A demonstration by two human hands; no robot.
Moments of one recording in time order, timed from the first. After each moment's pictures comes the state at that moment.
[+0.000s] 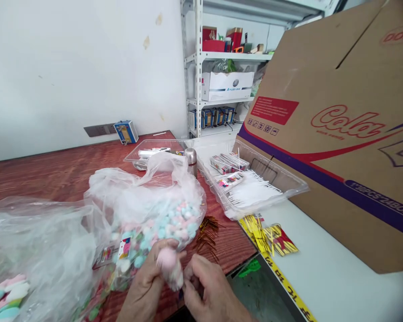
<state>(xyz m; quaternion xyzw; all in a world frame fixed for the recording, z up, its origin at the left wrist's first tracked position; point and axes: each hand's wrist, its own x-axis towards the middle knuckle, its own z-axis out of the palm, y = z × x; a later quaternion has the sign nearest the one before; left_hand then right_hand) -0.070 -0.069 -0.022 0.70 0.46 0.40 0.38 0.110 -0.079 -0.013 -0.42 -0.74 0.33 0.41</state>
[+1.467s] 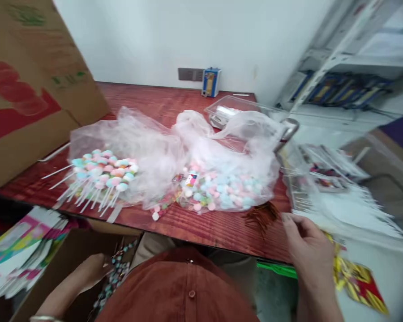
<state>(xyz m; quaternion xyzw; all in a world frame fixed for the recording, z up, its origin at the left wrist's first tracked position) -0.268 -0.290 -0.115 0.42 0.83 -0.03 0.37 0.179 -0.017 -0.045 -0.65 -0.60 0.22 0.40</state>
